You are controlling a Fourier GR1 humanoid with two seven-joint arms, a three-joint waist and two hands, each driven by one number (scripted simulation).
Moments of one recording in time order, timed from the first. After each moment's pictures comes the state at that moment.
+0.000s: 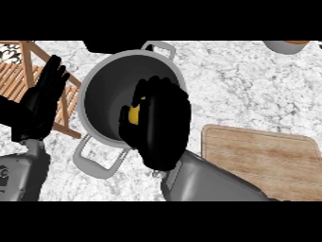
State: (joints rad) left arm -0.28 0.18 0.07 -1.58 0.06 0.10 0.24; right arm -0.80 -0.02 0.76 -1.49 1.23 -0.34 1.20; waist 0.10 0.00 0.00
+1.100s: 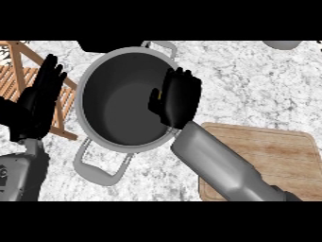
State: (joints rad) left arm -0.29 0.18 0.08 -1.58 0.06 0.11 0.24; right arm -0.85 -0.02 0.68 -1.05 1.28 -0.41 1.21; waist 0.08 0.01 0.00
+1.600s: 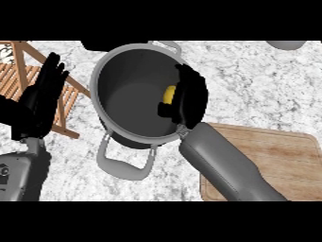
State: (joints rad) left arm -0.30 0.17 0.07 -1.58 0.06 0.11 0.23; right arm -0.77 -0.01 0.60 -1.02 1.00 -0.65 1.06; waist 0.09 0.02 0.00
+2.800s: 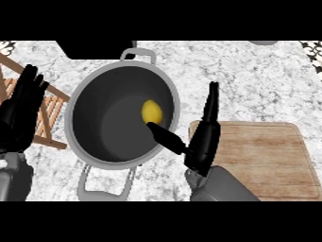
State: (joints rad) left arm -0.19 0.20 0.14 -1.65 0.07 0.10 0.23; right arm -0.42 -0.05 0.68 -1.43 0.85 -1.18 0.91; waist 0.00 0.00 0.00
